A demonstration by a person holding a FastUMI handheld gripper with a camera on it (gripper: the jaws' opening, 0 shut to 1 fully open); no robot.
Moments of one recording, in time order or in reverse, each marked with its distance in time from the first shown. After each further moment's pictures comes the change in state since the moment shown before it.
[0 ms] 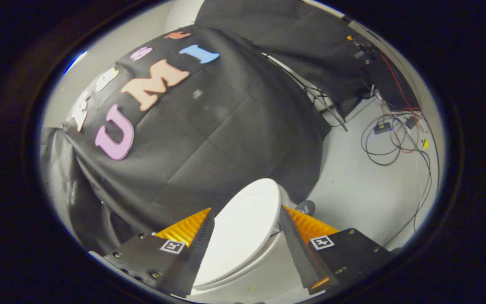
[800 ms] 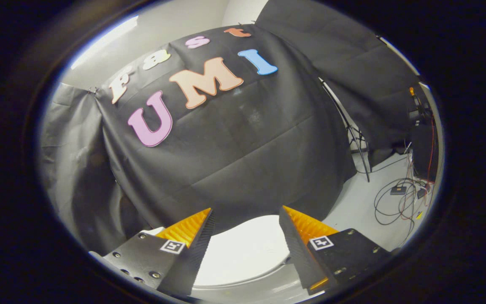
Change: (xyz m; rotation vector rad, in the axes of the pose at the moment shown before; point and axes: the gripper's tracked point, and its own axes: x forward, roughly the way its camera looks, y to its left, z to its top) arm -0.024 0.112 0.088 -0.350 -0.023 0.180
